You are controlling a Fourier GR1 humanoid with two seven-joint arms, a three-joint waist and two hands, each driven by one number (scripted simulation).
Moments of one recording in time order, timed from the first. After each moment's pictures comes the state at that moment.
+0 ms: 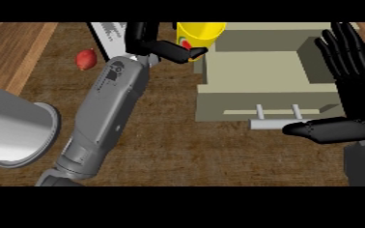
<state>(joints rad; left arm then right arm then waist) -0.98 0.00 0.05 -0.82 0.13 0.11 -0.47 -0.26 -0.22 -0.16 -1.83 -0.12 0.19 0.10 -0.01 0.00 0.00</state>
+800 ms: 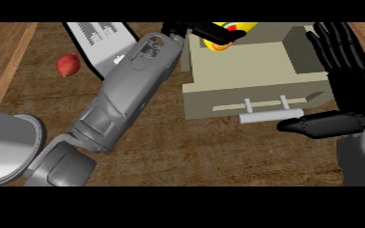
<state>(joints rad) -1.32 0.00 -0.18 -0.42 0.26 0.35 -0.25 -0.31 -0.21 -0.15 -1.80 -0.13 0.21 0.07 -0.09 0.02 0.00</state>
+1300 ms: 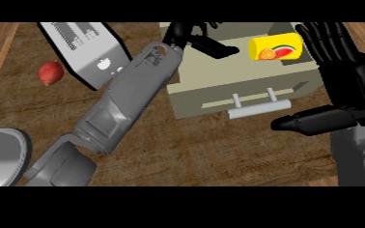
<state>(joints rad) -1.32 0.00 -0.34 -0.32 0.31 0.28 -0.19 -0.37 -0.21 -0.12 -1.78 -0.14 0.24 0.06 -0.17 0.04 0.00</state>
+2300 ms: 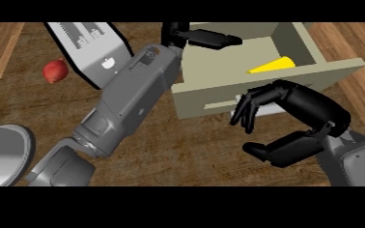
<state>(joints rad) -1.26 0.00 -0.29 -0.41 0.62 0.31 -0.46 -0.37 -0.33 0.15 -1.78 -0.23 0.62 0.20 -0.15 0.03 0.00</state>
